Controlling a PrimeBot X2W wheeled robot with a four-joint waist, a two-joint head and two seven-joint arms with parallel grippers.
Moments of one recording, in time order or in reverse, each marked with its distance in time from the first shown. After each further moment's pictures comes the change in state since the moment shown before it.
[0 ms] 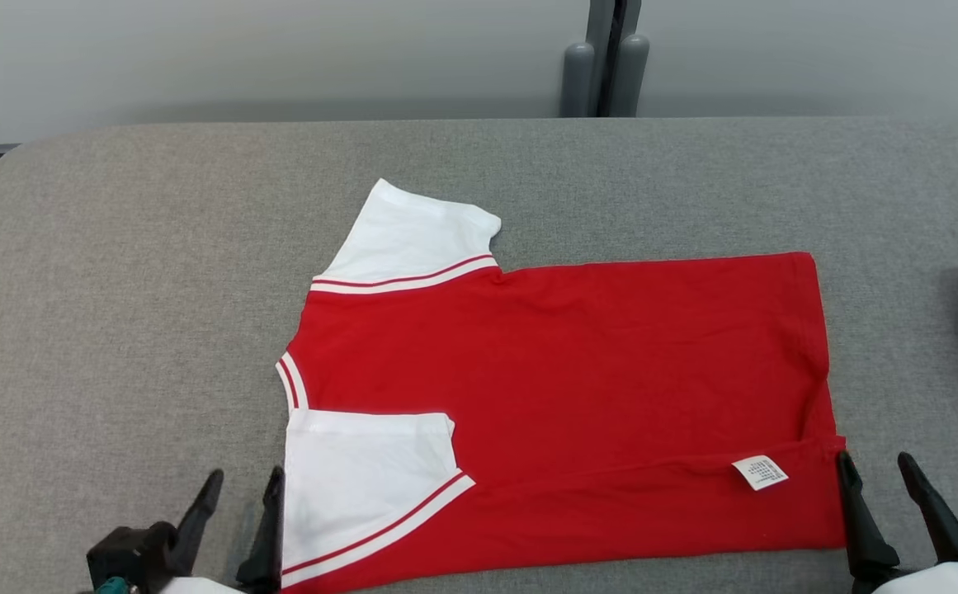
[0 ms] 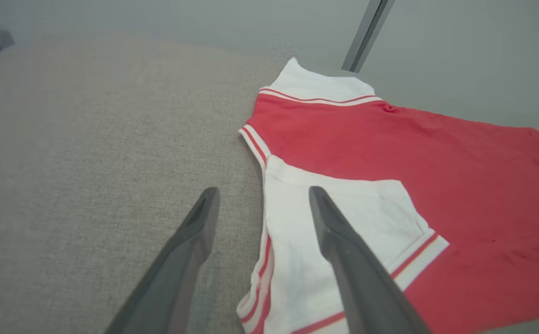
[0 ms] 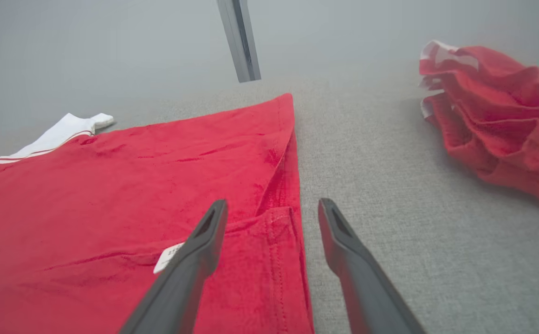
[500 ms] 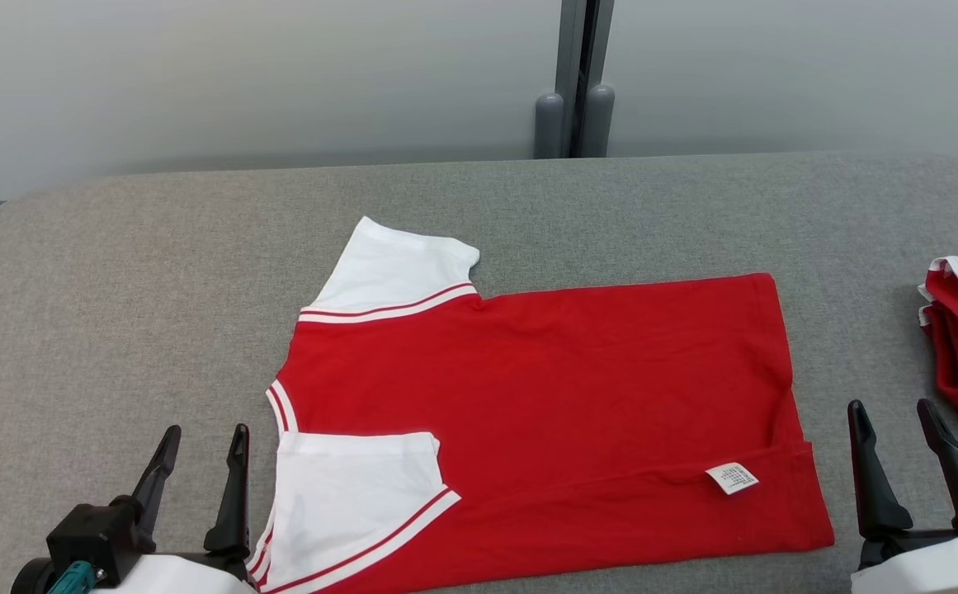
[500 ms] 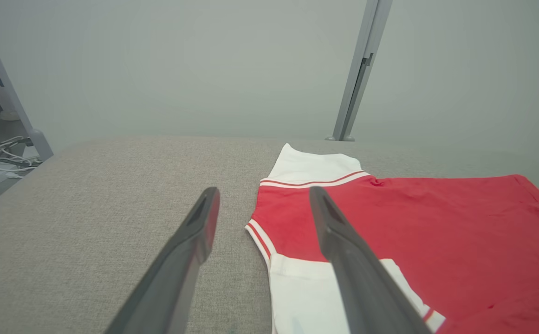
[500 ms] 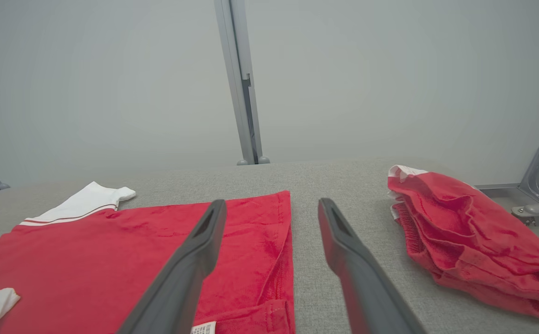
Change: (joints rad) left arm -0.034 0.053 0.033 -0.083 0.073 0.060 -0.053; right arm -0.024 0.009 -0.020 -0.150 -0.070 0.000 -0.010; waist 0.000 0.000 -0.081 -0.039
